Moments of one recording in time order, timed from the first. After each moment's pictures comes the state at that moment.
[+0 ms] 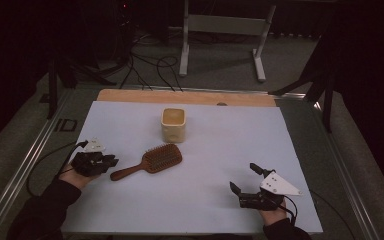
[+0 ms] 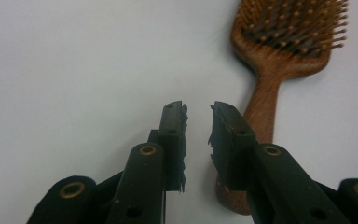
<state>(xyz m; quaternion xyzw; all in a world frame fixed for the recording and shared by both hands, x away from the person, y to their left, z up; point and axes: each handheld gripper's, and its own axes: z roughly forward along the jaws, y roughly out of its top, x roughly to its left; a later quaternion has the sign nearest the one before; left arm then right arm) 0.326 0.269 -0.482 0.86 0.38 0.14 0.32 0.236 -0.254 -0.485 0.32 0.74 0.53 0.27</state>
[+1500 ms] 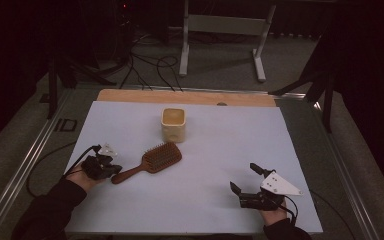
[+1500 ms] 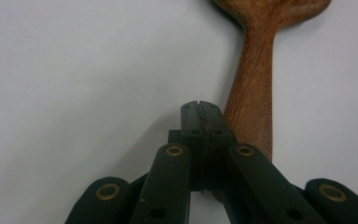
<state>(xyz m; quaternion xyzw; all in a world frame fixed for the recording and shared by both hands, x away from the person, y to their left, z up) 0.328 0.246 -0.494 0.90 0.35 0.09 0.24 0.236 -0.255 -0.485 0.32 0.74 0.53 0.27</state>
